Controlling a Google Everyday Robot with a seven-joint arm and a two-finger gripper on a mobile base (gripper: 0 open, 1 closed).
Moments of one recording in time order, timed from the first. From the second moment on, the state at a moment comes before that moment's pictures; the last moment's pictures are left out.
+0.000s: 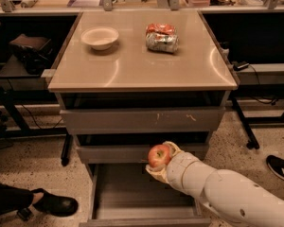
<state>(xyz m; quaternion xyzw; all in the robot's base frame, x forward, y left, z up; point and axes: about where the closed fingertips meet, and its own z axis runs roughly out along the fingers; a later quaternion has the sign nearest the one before) 0.459 -0.060 0.670 -0.42 0.77 0.05 0.47</state>
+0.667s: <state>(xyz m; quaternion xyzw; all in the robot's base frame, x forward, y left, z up) 0.488 -0.041 0.564 -0.39 0.80 0.06 0.46</state>
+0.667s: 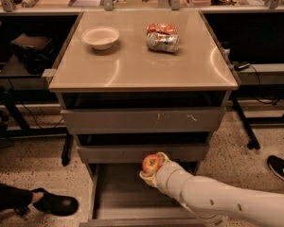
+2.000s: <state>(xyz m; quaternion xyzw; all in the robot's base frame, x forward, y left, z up) 0.508 -0.023 0.434 -0.34 0.83 0.09 0.44</state>
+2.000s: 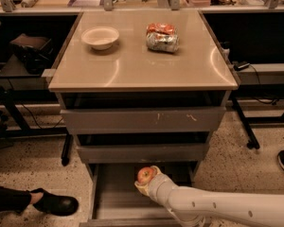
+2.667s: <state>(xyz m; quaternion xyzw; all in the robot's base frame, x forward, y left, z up) 0.540 -0.058 0.309 -0.23 0.85 0.12 0.45</state>
